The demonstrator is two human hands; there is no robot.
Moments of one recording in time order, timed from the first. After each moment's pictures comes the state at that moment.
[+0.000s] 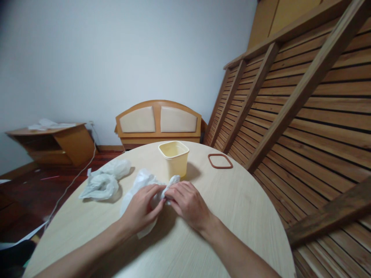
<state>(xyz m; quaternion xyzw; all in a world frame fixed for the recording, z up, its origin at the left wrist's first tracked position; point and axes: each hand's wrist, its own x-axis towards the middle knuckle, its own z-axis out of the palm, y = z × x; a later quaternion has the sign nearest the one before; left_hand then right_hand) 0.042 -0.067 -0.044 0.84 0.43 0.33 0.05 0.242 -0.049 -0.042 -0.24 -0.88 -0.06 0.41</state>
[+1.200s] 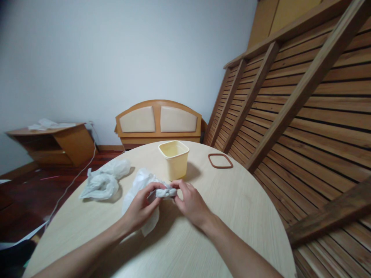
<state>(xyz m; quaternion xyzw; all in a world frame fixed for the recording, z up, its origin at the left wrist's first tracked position) 0.044 -0.058 -0.051 0.75 0.38 0.46 0.28 0.245 -0.039 -0.059 -0.36 -0.82 0.16 0.42</state>
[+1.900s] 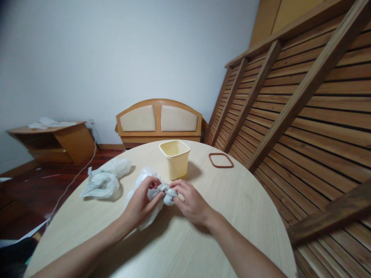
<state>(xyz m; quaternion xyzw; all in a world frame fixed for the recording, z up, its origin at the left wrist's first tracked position) 0.038 -0.058 -0.048 0.77 0.44 0.44 0.15 0.246 -0.039 -0.050 -0.27 -0.85 0.21 0.39</state>
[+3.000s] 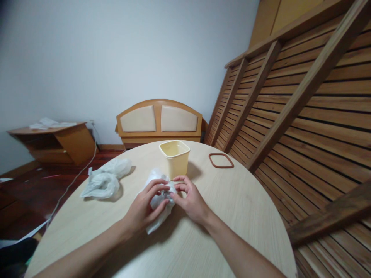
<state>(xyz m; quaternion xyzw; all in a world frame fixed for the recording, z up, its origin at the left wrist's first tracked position) 0.040 -0.063 -0.050 0.84 0.36 0.40 0.10 0.235 -0.040 -0.060 -0.32 -0.63 0.53 0.47</state>
